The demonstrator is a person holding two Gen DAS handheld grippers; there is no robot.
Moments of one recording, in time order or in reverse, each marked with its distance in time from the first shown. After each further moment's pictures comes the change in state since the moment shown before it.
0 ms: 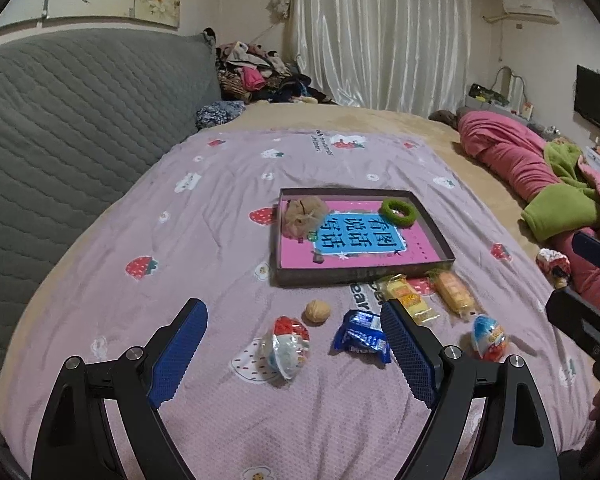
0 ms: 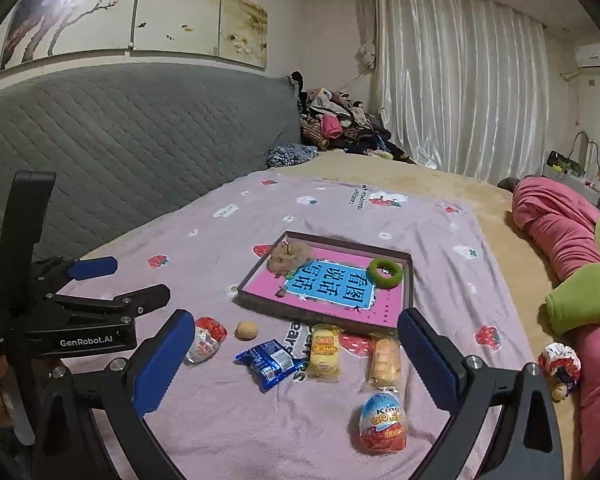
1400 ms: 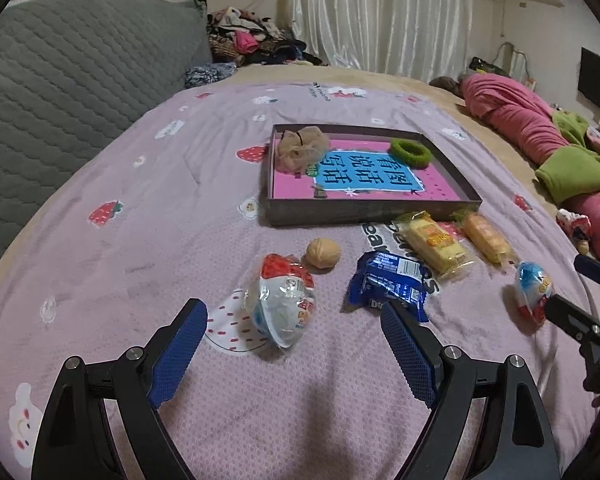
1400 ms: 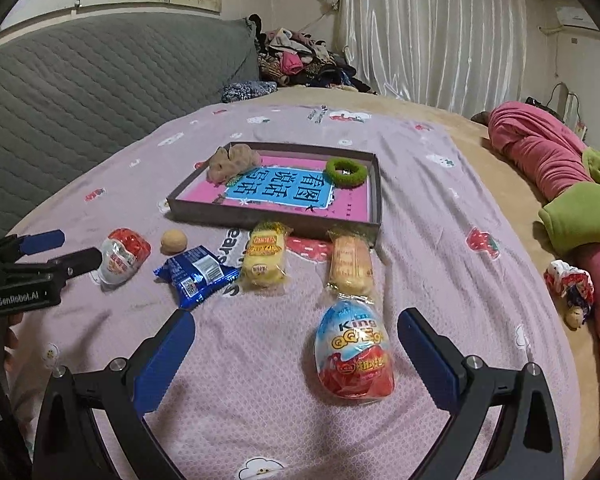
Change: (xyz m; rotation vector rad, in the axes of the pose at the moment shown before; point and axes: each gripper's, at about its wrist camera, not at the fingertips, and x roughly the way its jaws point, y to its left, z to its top) left arm 0.085 0.001 -0.060 0.009 0.112 0.009; right arm 0.074 -0.046 -0.092 0.078 0.205 -0.105
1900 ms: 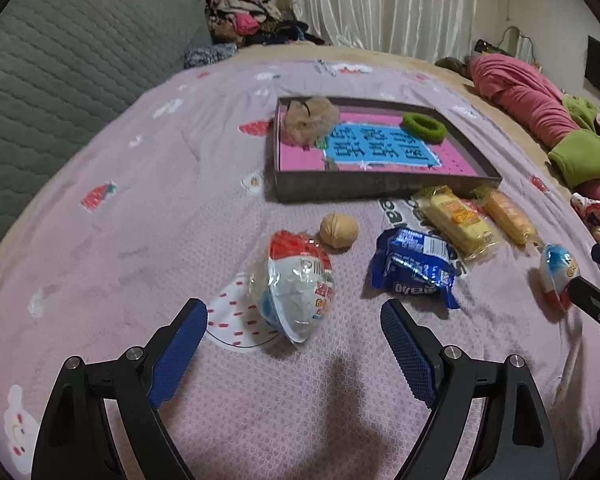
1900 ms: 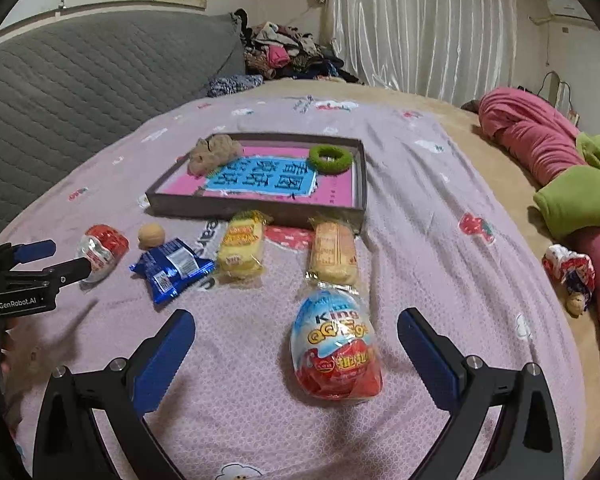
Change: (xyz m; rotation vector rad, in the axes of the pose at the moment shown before) left arm 0.032 0.008 -0.007 0.005 0.075 0.014; right arm 0.017 -0.016 -0.007 0.039 0.032 -0.026
